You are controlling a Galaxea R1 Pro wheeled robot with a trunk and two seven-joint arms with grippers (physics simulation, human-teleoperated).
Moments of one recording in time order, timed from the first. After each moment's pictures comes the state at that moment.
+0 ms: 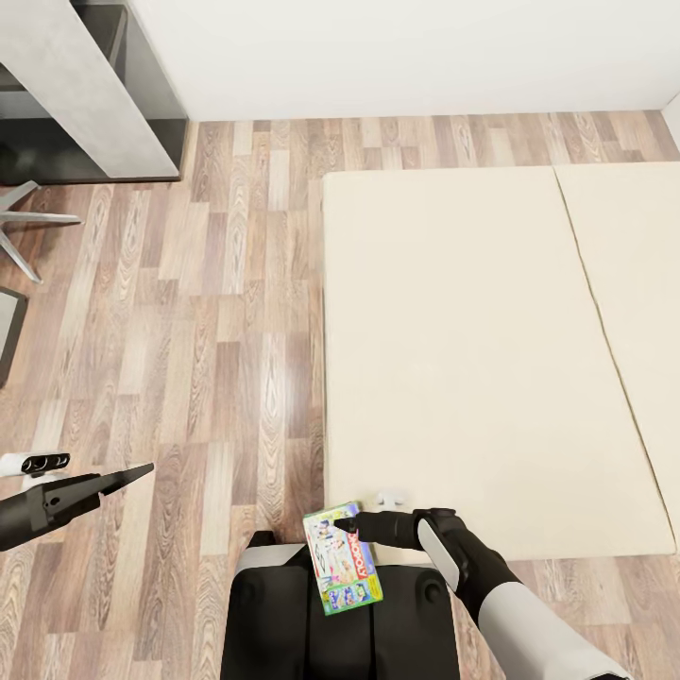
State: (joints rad) left arm -0.30 0.45 0.42 -1.42 0.49 0.97 -1.55; right arm -0.67 0.07 0.24 -0.59 -0.37 0.54 0.46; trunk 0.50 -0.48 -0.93
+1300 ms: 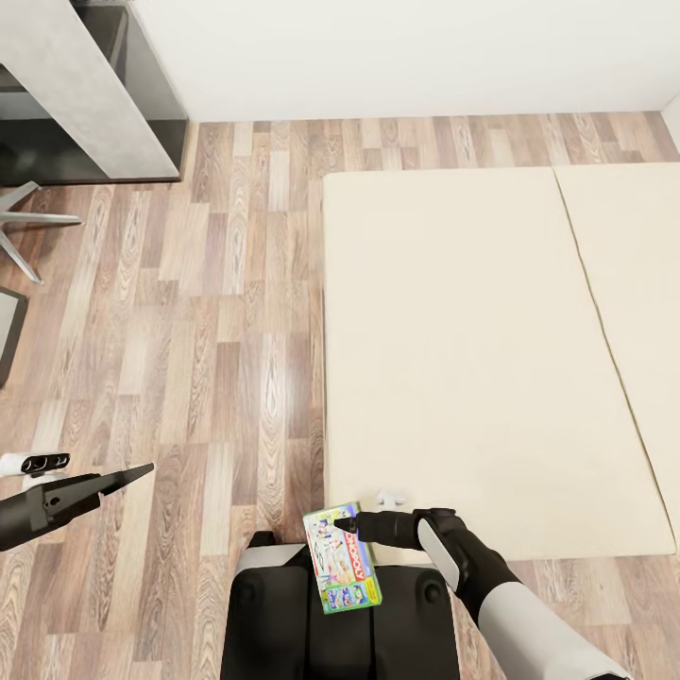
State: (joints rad) left arm -0.30 0.45 0.42 -1.42 0.49 0.97 -1.55; right arm -0.67 0.07 0.24 -0.59 -0.37 0.54 0.46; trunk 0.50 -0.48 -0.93
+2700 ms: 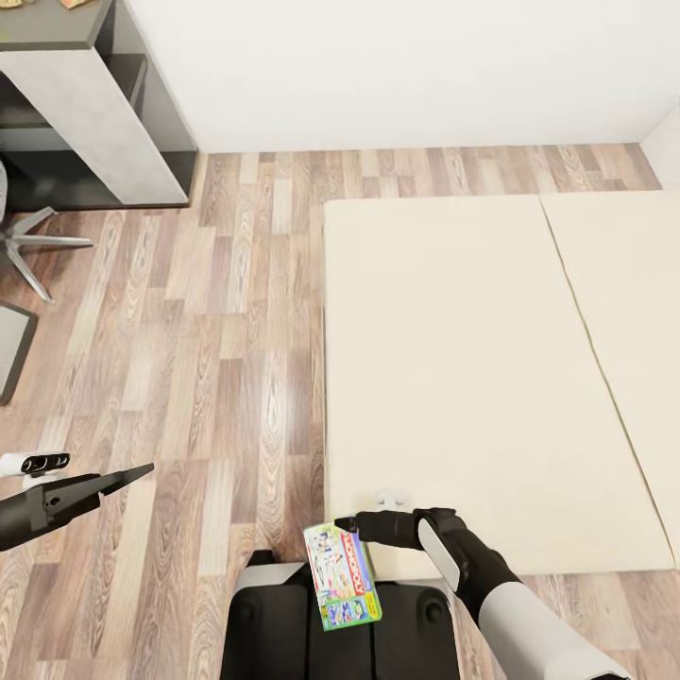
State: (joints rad) left arm -0.30 0.45 0.42 -1.42 0.49 0.96 -1.55; right arm -0.67 0.06 0.24 -0.59 -0.37 0.54 0.46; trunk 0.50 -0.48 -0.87
